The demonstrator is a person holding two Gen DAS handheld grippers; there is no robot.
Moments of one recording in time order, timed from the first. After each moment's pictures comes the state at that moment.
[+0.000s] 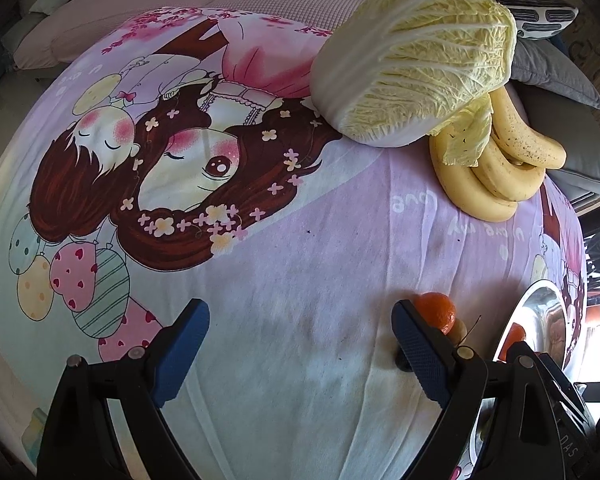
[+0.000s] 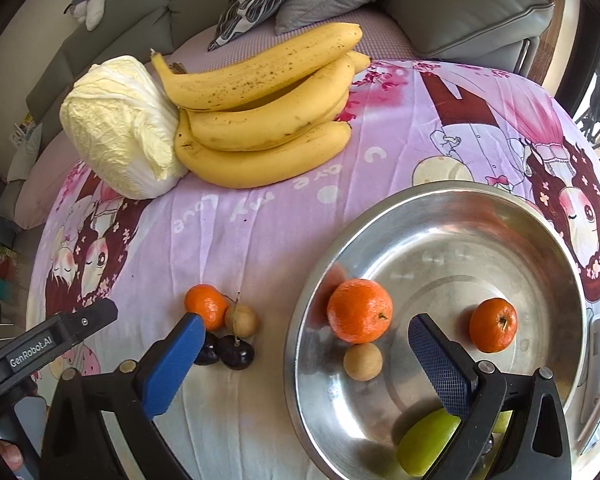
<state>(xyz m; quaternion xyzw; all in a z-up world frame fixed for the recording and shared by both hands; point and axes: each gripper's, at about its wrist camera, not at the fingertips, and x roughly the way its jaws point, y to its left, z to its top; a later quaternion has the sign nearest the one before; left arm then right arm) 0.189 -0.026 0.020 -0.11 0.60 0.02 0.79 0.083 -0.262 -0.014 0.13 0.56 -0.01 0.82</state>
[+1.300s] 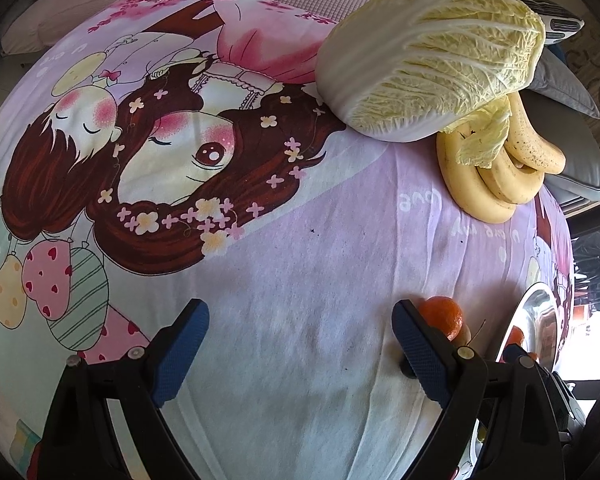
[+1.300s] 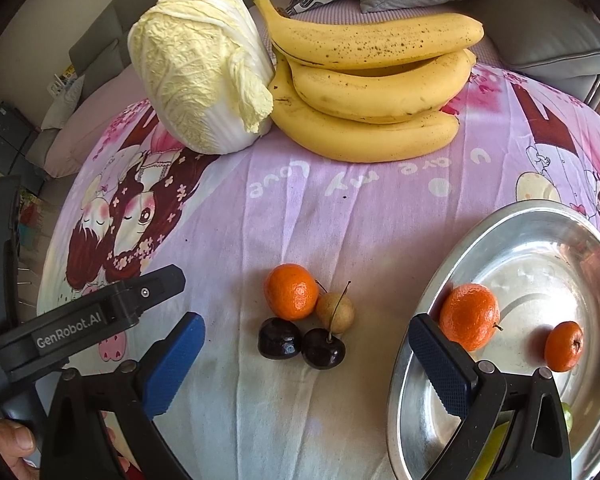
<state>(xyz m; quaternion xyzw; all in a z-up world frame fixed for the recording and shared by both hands) 0.201 -0.012 -0.003 -0.14 0.61 -0.01 0.78 0.097 -0.204 -0.025 0.09 0.57 0.08 0.81</state>
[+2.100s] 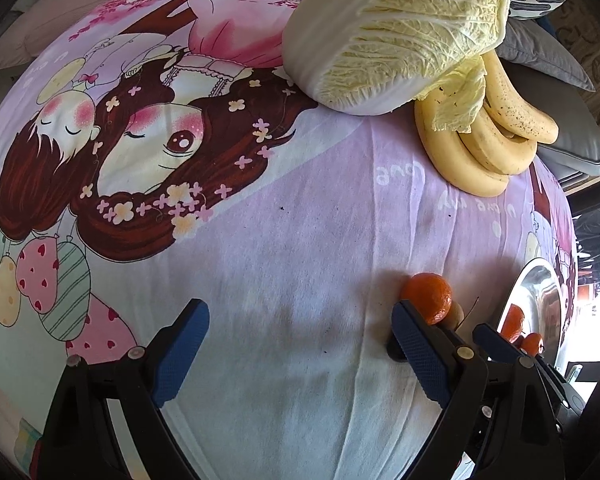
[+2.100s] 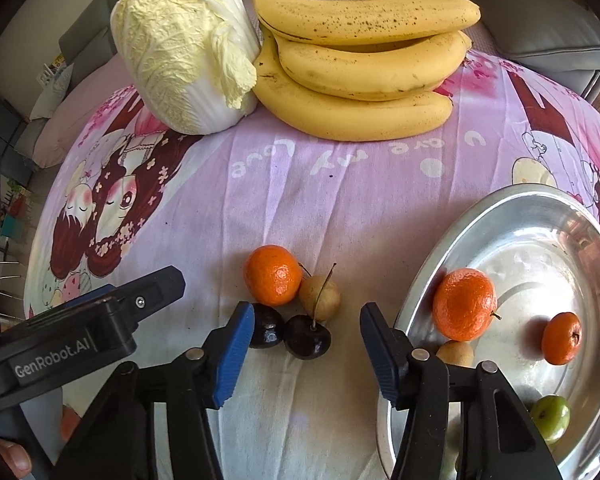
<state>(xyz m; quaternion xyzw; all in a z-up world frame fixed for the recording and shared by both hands) 0.202 -0.039 -0.007 -0.12 0.62 -0.02 0.77 0.096 -0.204 -0.039 0.08 0.60 0.06 0.79</state>
